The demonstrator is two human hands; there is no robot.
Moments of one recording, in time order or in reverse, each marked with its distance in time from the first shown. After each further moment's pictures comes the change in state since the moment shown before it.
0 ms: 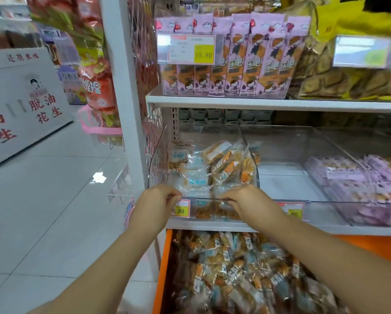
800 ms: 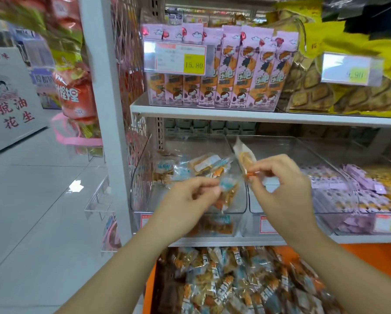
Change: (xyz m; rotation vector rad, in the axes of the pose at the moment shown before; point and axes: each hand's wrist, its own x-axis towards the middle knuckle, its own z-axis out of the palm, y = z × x) left_hand 0.008 0.083 -0.018 -0.723 -0.305 0.068; right_hand -0.028 0.000 -0.050 0.278 1.012 0.028
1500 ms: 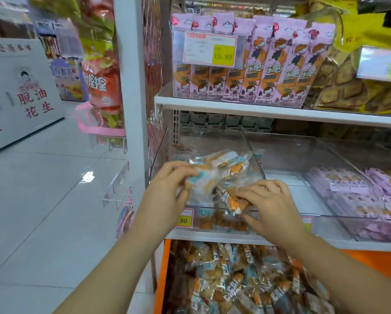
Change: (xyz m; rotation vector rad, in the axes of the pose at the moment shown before) left_hand -0.010 -0.042 -0.044 0.473 0.331 0.270; right_hand -0.037 0.040 0.043 -0.368 -0.498 -0.237
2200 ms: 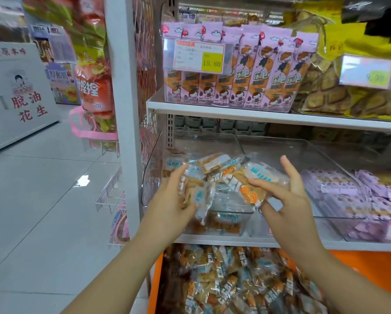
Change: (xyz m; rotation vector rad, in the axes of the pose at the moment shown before) left_hand -0.006 0.008 0.018 -0.025 -0.156 -0.186; right_hand -0.007 -0.019 -0.047 0.556 0.284 0.346
